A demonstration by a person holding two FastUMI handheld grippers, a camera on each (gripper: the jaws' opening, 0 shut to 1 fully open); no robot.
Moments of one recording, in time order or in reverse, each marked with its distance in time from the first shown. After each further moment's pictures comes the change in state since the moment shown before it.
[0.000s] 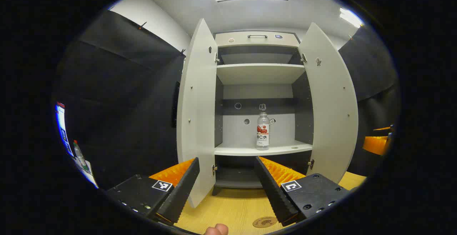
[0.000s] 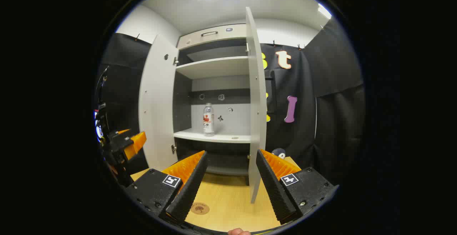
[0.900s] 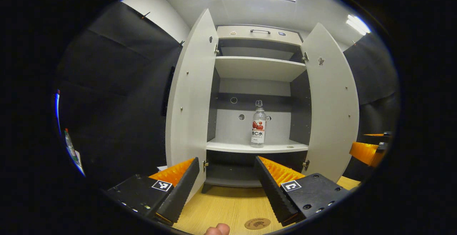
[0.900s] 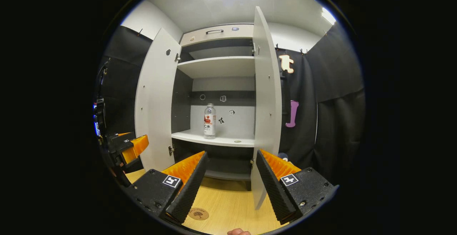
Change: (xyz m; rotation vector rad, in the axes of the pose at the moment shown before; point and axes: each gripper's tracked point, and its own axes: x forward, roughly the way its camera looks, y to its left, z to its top) left arm 0.017 0.006 -0.013 -0.061 0.001 -0.013; right arm 0.027 0.021 -0.018 -0.042 0.005 0.007
